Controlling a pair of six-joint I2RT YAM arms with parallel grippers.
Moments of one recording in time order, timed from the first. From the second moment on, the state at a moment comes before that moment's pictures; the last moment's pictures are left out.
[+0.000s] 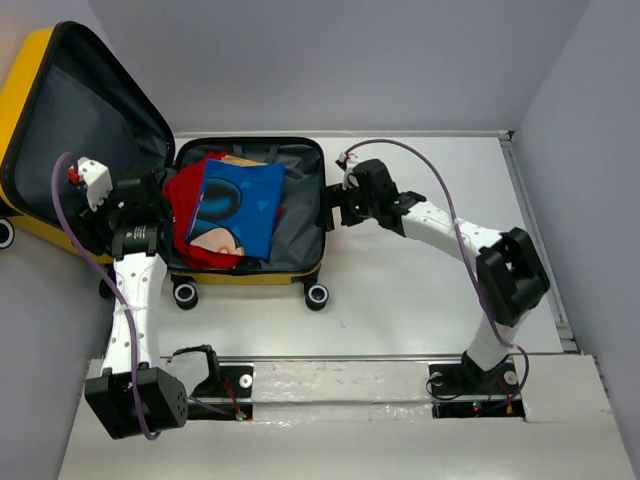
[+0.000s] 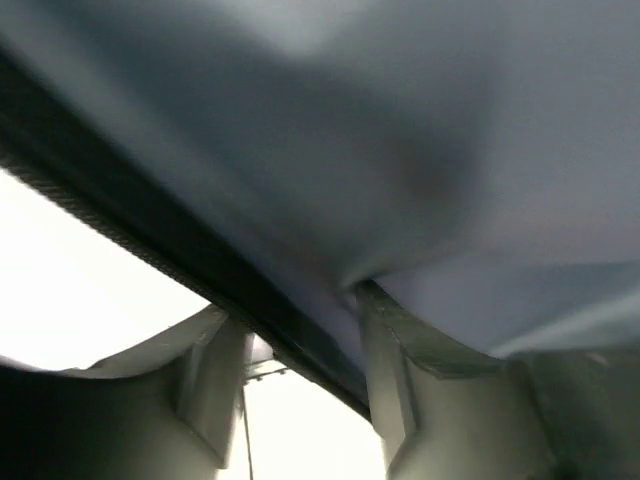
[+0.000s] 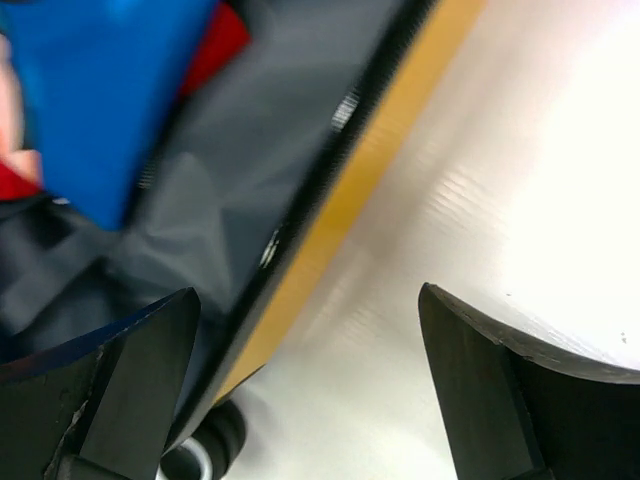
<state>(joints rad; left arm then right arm) 0.14 1.08 1.06 -0.43 -1.20 -0.18 0.62 1.73 1.31 -0.18 -0.21 0.31</state>
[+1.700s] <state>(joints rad) -0.42 1.42 1.75 -0.37 -0.44 -0.34 0.40 1.07 1.04 -0.30 -0.11 0.38</state>
